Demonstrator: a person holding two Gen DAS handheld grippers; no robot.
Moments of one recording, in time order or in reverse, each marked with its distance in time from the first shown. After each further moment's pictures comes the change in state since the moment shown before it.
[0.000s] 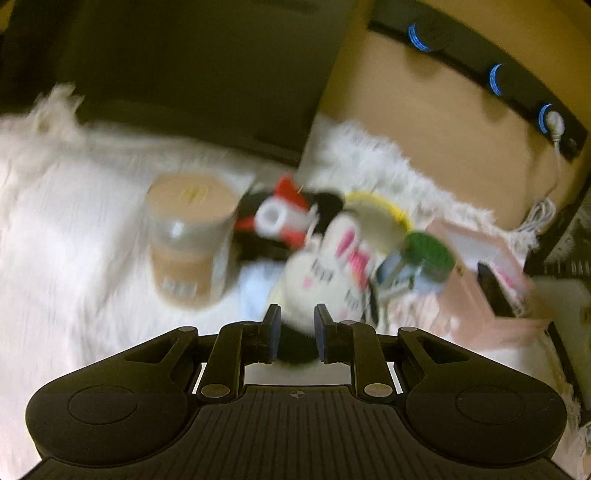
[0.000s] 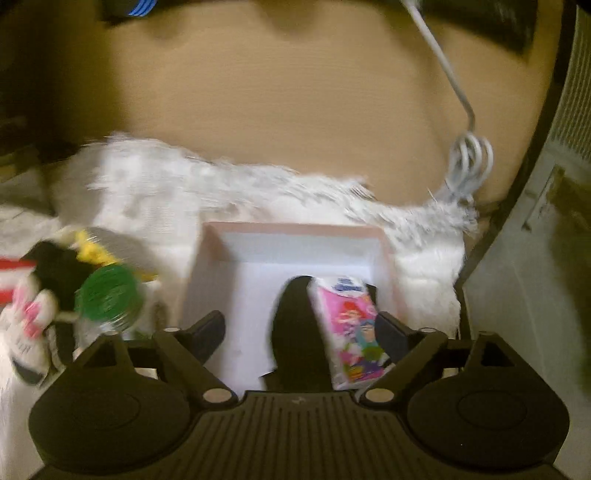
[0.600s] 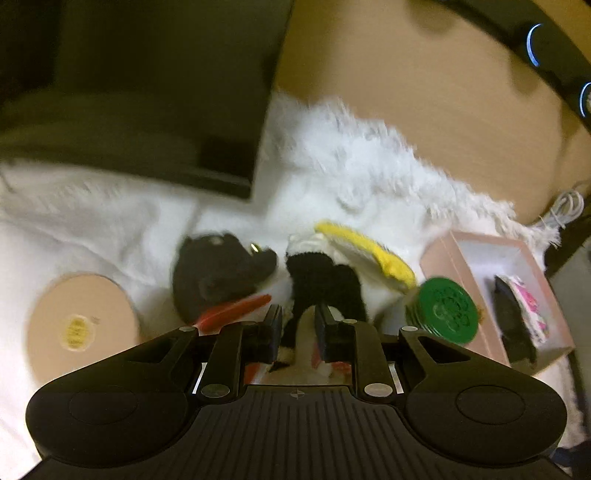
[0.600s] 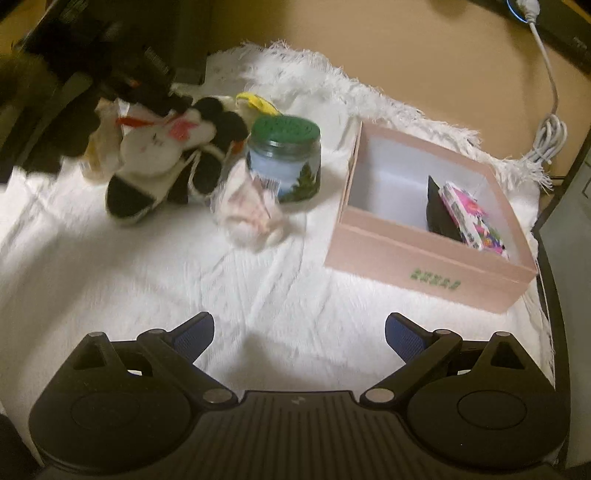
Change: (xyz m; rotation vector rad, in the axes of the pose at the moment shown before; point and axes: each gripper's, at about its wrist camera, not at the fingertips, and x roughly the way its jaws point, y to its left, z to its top) left arm 0.110 -0.019 0.076 0.046 0.232 -0.027; right arm -0.035 0.088 -0.137 -0.218 0.033 0.094
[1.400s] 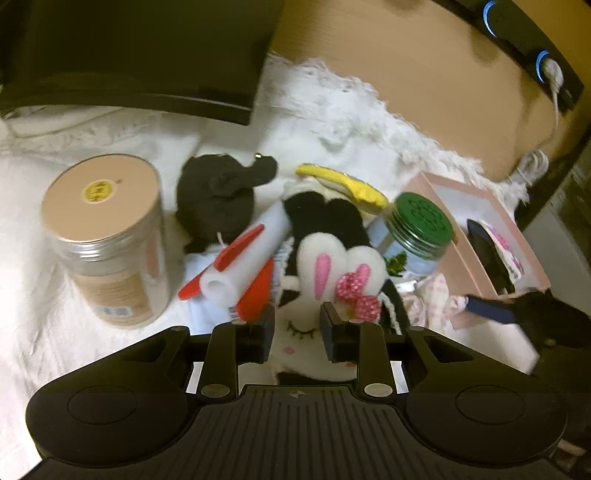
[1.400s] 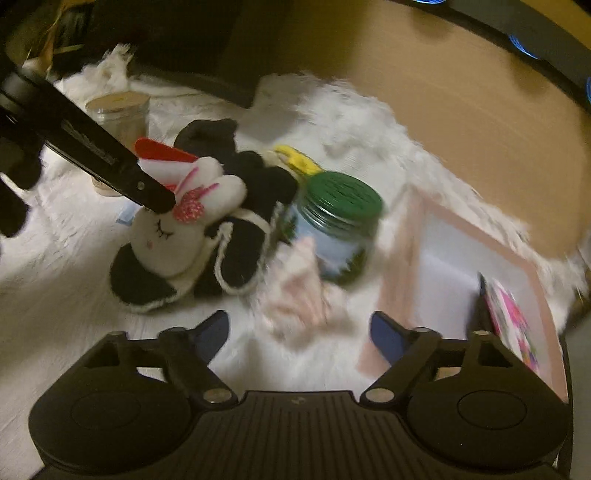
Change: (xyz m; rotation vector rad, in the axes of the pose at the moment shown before) left arm -0.036 0.017 -0.077 0.022 -0.025 -0.067; right arm 0.048 0.040 0.053 -0.233 -0.125 0.010
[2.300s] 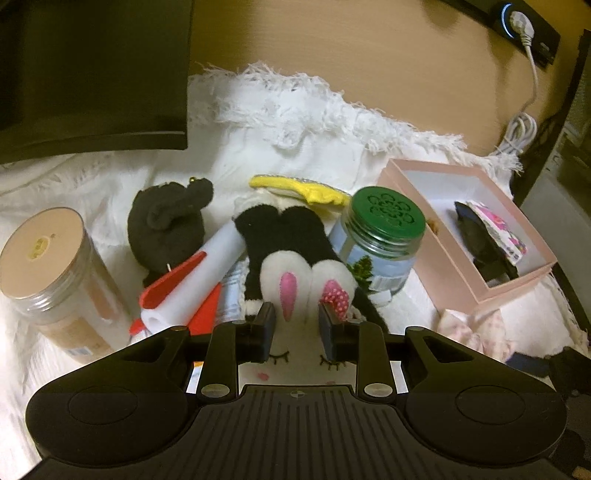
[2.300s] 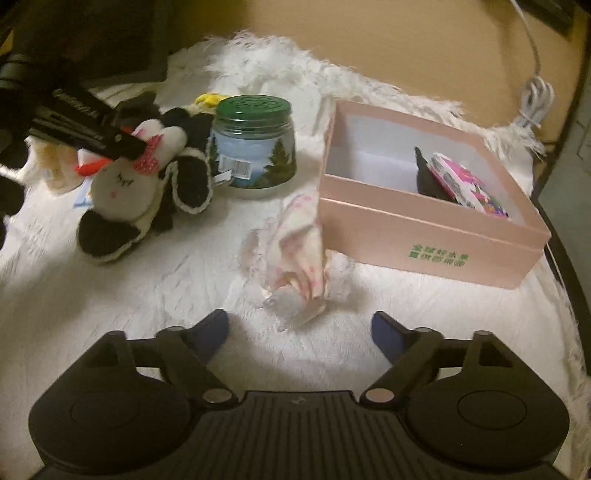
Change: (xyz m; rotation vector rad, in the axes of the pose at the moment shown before) left arm 0.021 -0.052 0.002 0.157 -0.012 0.046; right arm -0.022 -0.024 -0.072 0.348 0.132 -0.086
